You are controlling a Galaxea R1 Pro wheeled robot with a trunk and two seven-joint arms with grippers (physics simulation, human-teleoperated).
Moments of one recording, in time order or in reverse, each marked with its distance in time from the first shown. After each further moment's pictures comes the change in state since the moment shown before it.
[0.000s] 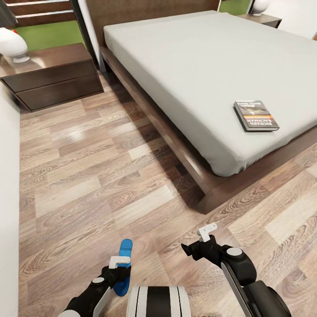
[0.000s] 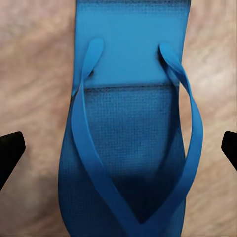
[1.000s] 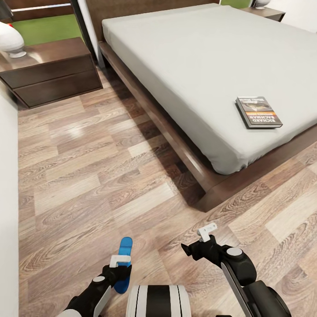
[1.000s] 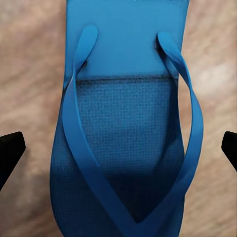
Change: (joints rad) left arm -0.001 -0.004 0.000 -0.011 0.001 0.006 -0.001; right arm 0.000 0.000 0.000 0.000 0.000 0.000 0.000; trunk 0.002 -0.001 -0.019
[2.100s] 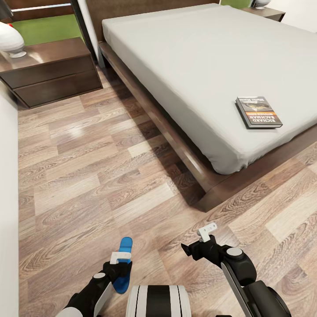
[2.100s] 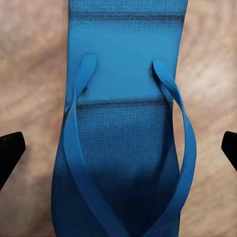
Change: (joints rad) left arm -0.002 -0.001 0.000 -0.036 0.000 0.021 -0.001; right arm 0.000 0.000 0.000 0.000 0.000 0.000 0.000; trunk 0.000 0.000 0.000
